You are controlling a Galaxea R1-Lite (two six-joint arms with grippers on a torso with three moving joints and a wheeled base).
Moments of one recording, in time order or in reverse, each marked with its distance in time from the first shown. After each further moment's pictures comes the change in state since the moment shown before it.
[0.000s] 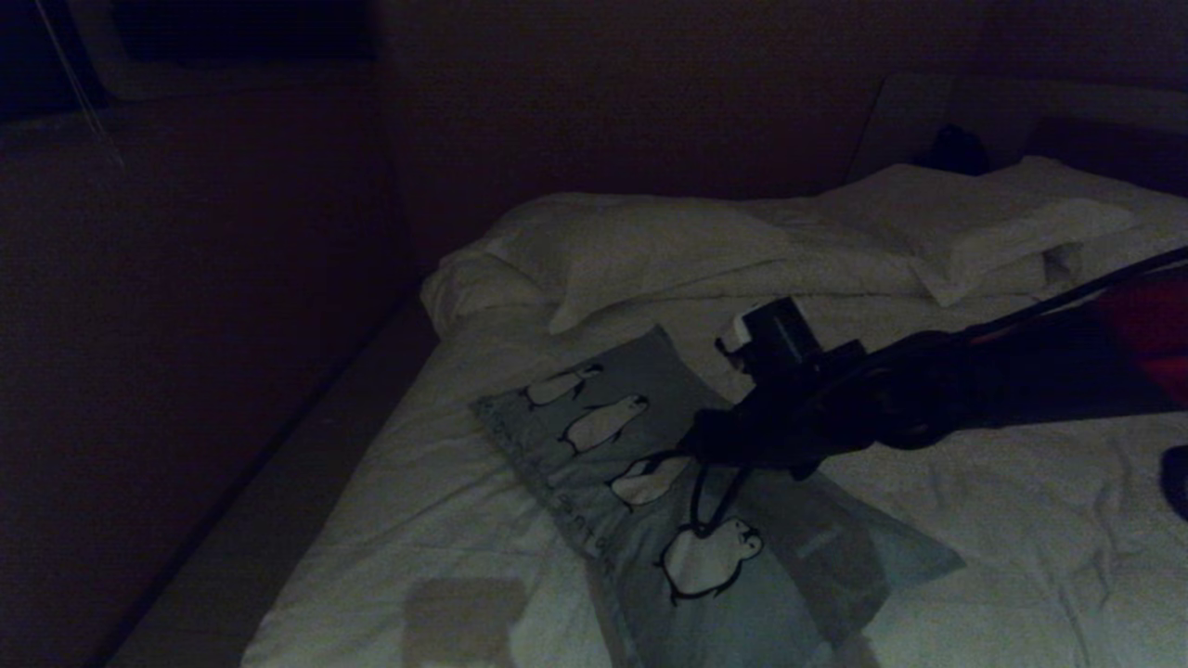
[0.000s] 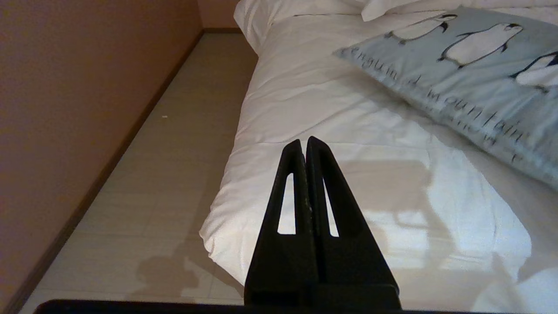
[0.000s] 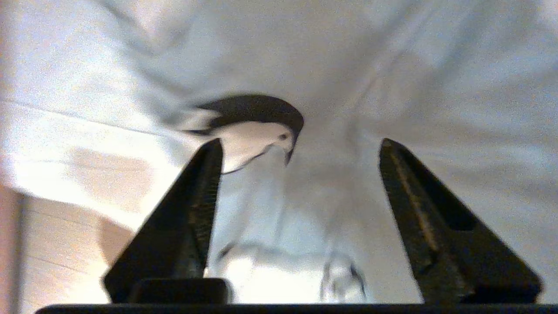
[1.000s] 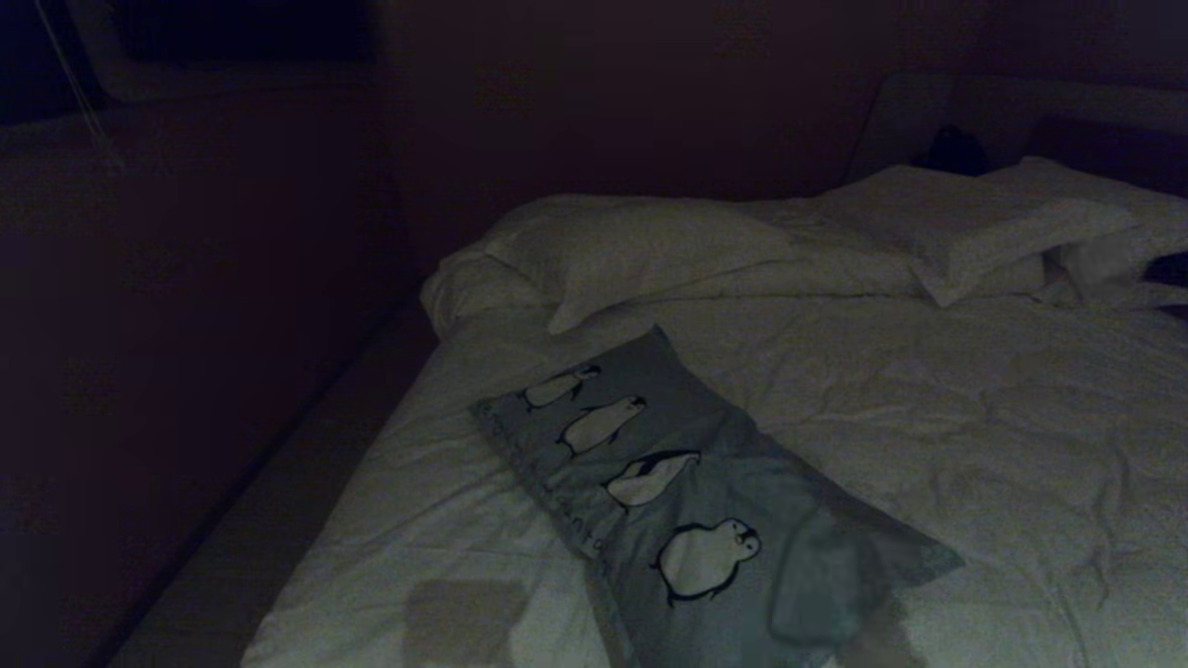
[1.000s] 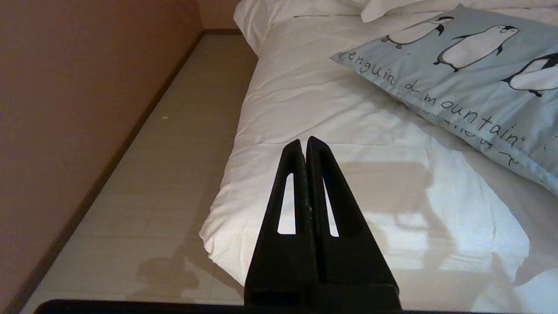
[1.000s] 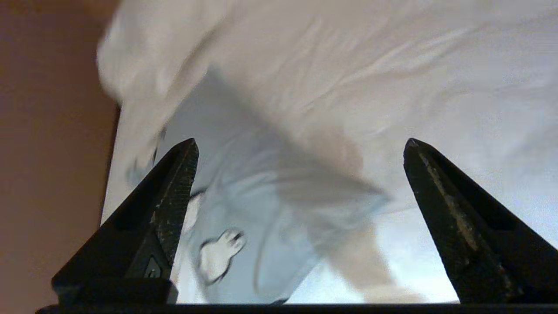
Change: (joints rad) left arm 0.000 0.000 0.000 0.000 0.000 0.000; right arm -0.351 -0.976 0.217 0.251 -0.132 0.041
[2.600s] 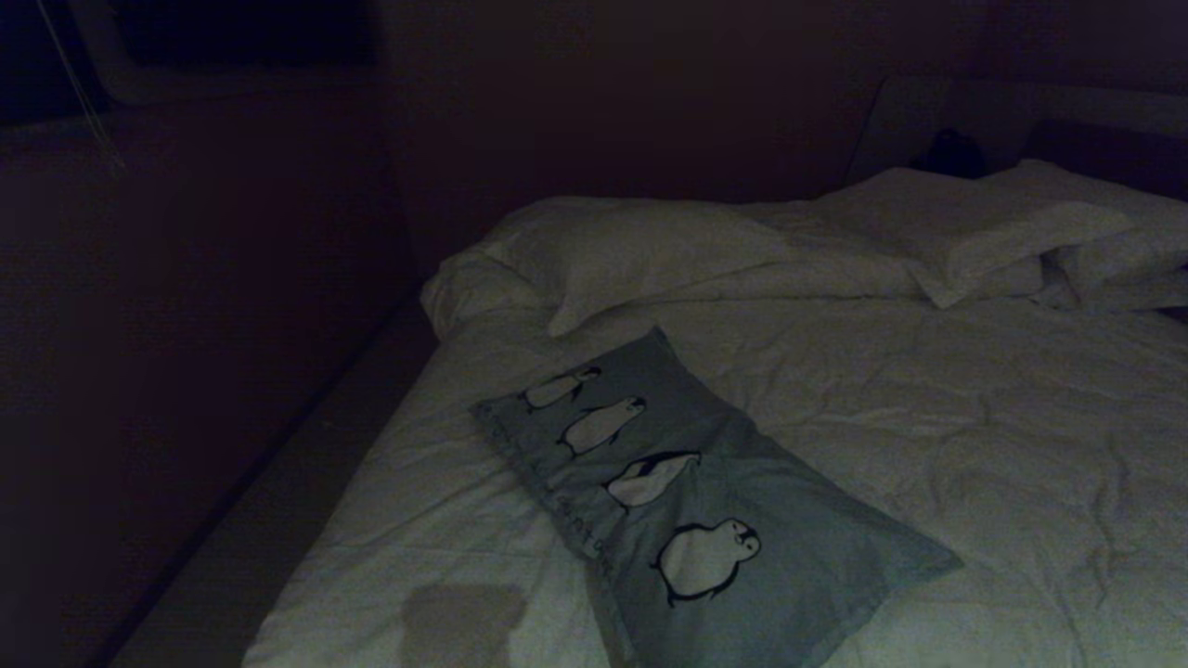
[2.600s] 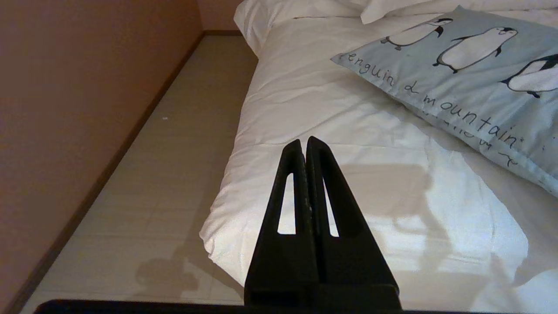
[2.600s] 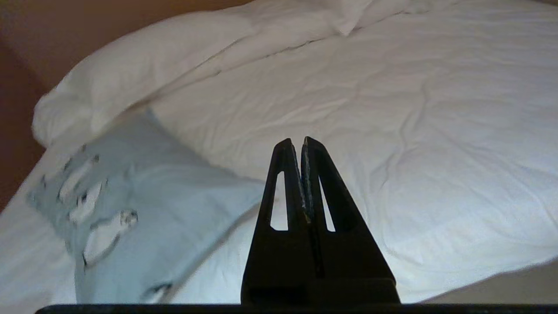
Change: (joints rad) left arm 0.000 0.000 0.000 0.000 0.000 0.000; right arm -0.241 -0.835 0.474 0.052 0.018 -0.294
